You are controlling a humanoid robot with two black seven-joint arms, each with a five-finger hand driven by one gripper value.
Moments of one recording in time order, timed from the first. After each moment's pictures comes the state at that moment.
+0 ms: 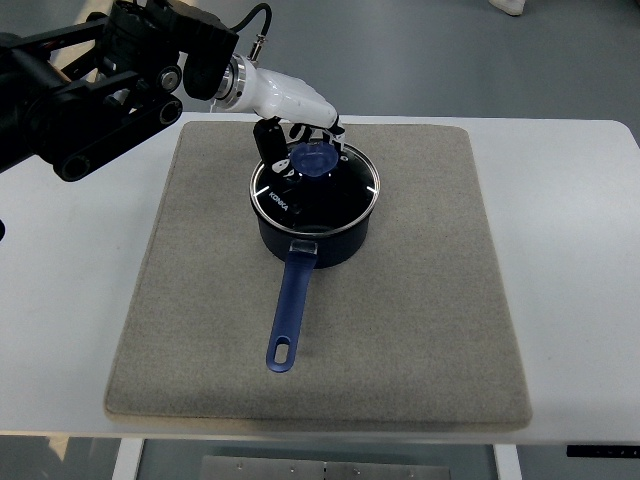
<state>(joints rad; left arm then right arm) -1.36 0.36 -0.34 -1.02 1.80 -0.59 -0.28 0.06 0.00 -0.06 0.21 0.00 -0.10 0.04</state>
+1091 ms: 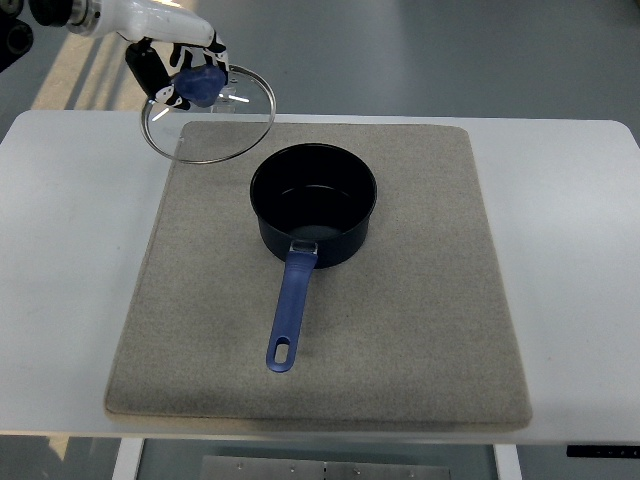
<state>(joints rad) -1.42 0.70 -0.35 -1.05 1.75 -0.61 -0.28 0.06 0.00 -0.06 0.21 0.00 -0.10 0.04</state>
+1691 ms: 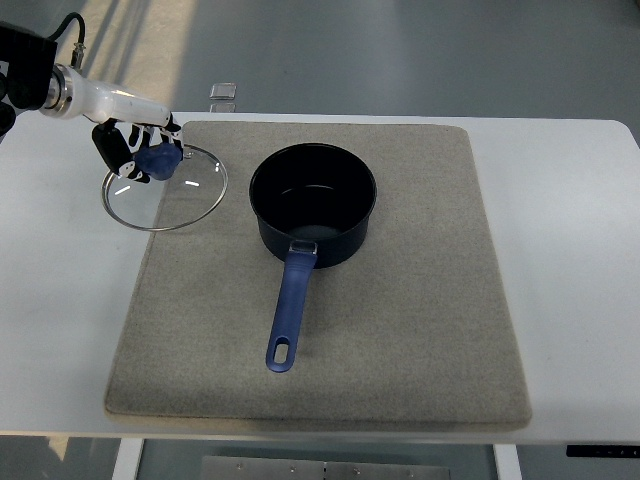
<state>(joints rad) -1.20 0.71 -0.34 -1.02 1.77 -0.60 -0.28 0.06 0.00 -0.06 0.21 0.00 -0.10 0.04</state>
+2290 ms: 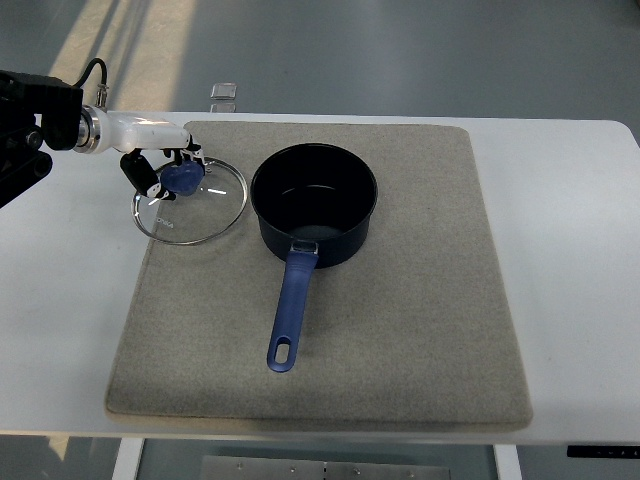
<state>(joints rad) -1.11 0.64 -0.33 -0.95 1.75 -0.41 -0.28 0.06 0.00 -0.06 0.21 0.00 -0.10 0.04</state>
